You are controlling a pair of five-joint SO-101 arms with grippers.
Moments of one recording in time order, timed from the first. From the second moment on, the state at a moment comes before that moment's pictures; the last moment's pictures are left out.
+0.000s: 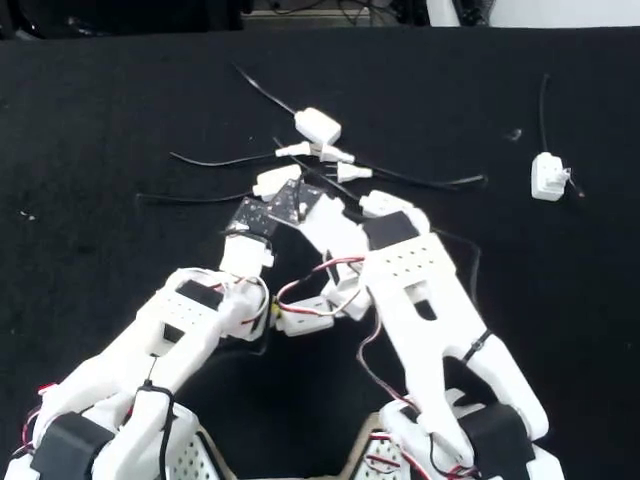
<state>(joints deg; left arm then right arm) 19.2 -27.6 66.7 34.2 0.1 -20.5 -21.8 39.4 75.6 35.3</state>
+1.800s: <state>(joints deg) 19.1 -27.6 66.7 34.2 0.1 -24.1 -22.4 39.3 81.6 33.6</state>
